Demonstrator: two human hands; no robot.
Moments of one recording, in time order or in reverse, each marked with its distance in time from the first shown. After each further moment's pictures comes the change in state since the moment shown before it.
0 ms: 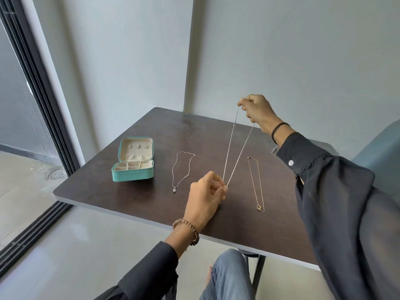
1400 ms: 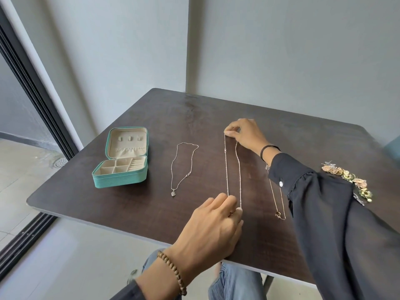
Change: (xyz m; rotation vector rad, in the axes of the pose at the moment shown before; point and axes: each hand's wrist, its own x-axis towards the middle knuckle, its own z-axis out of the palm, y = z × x) left_hand -0.021 -0.013 -0.006 0.847 -0.156 0.696; right_hand 0.009 0.127 0.094 -0.406 -0.193 -0.153
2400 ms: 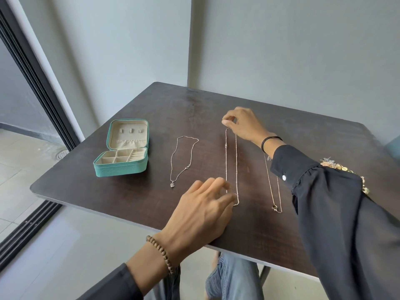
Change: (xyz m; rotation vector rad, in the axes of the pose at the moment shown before) left_hand -0.001 -0.012 -0.009 -0.032 0.055 -0.060; right_hand -0.001 -0.025 -0.017 -0.135 -0.031 -0.095
